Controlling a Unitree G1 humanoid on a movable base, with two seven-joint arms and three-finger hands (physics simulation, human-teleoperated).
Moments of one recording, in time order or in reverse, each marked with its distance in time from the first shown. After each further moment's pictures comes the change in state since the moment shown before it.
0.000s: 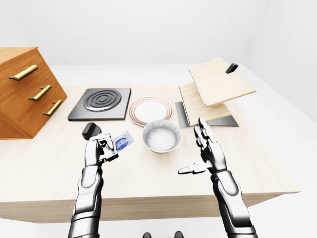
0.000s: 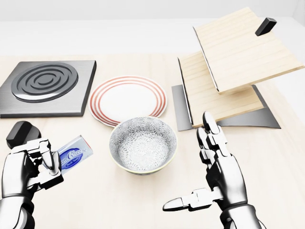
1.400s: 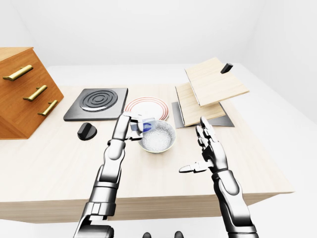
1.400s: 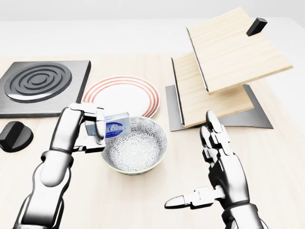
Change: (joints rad) left arm -0.285 -0.039 -0.173 0.093 0.357 0.000 -0.007; right arm -0.006 -0.003 -0.011 0.002 -0.006 -0.001 -0.012
